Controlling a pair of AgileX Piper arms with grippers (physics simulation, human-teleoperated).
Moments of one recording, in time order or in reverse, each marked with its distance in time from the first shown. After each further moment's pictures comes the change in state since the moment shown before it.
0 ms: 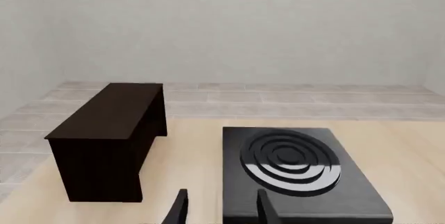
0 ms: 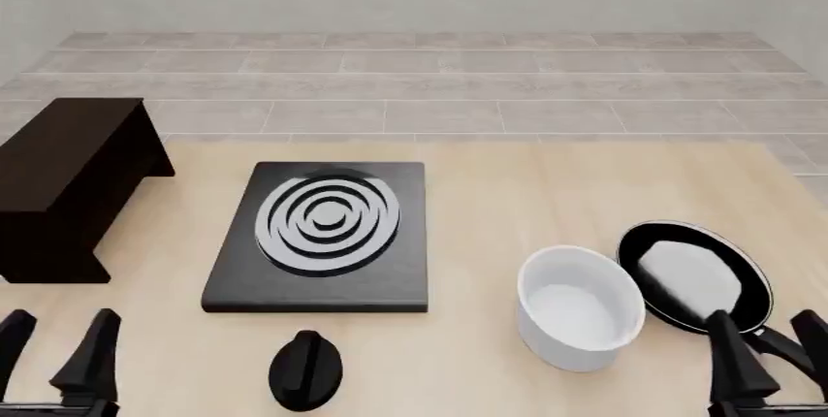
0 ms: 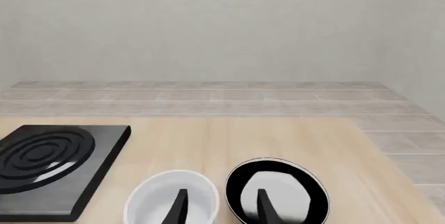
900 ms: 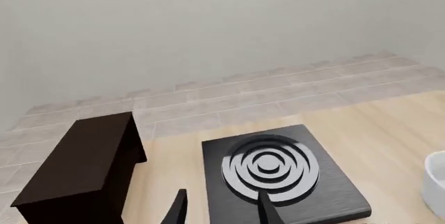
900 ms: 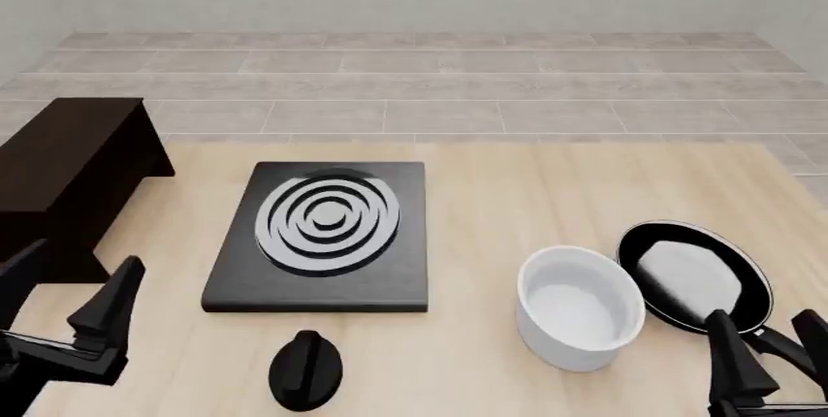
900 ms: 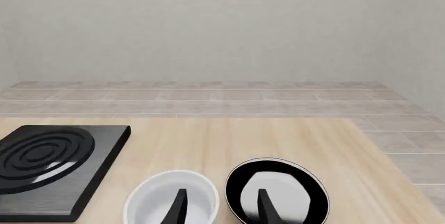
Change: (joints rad) left arm -0.151 0.297 -0.220 -0.028 0.122; right arm -0.001 0.005 0.000 -0.005 0.001
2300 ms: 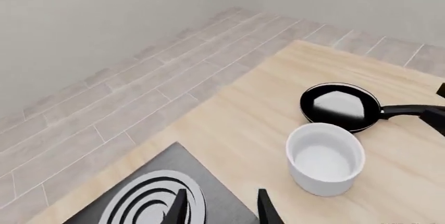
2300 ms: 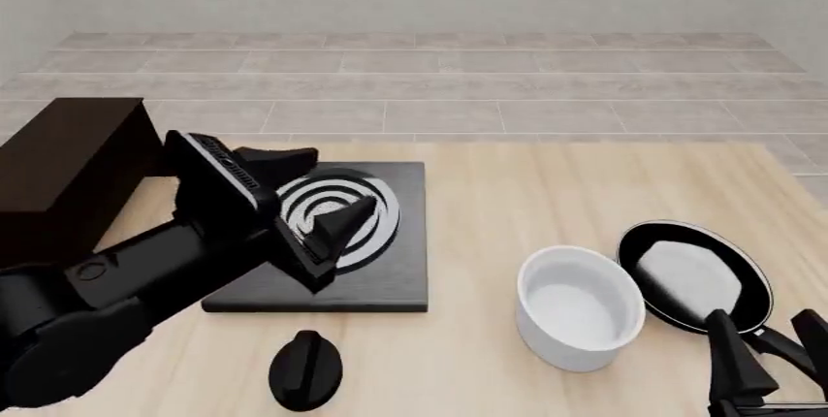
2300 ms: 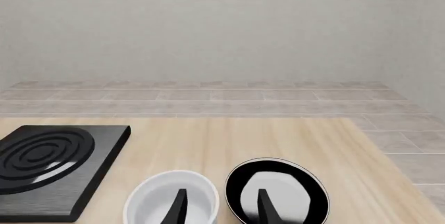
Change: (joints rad) left arm -0.552 0.753 -0.475 -0.070 0.058; right arm 0.000 0.004 0.001 -0.004 0.000
